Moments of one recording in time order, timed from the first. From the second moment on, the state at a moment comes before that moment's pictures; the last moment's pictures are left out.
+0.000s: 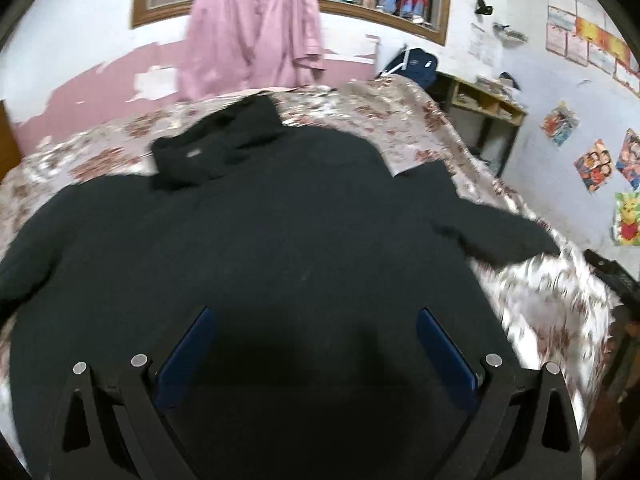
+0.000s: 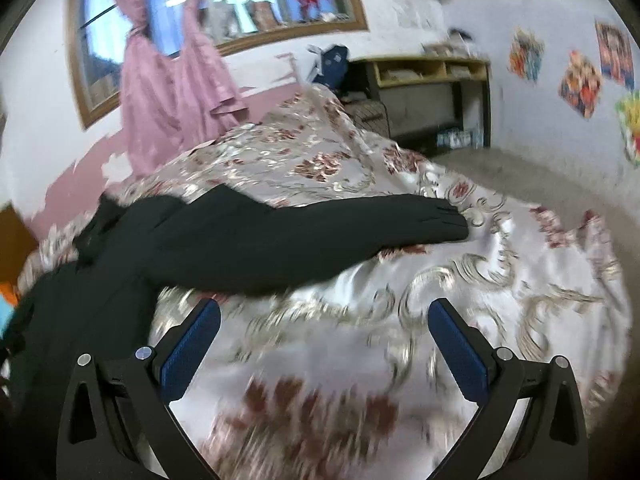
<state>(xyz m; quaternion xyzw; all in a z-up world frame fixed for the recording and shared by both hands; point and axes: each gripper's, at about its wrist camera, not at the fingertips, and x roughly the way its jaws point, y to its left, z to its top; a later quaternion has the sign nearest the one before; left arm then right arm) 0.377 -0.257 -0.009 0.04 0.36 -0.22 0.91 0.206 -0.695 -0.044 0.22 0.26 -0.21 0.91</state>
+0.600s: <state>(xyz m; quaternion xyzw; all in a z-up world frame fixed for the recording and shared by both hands) 0.491 -0.385 -0.068 0.09 0.41 -0.26 0.87 0.339 -0.811 -0.140 0.42 0.29 -0.31 0.81</state>
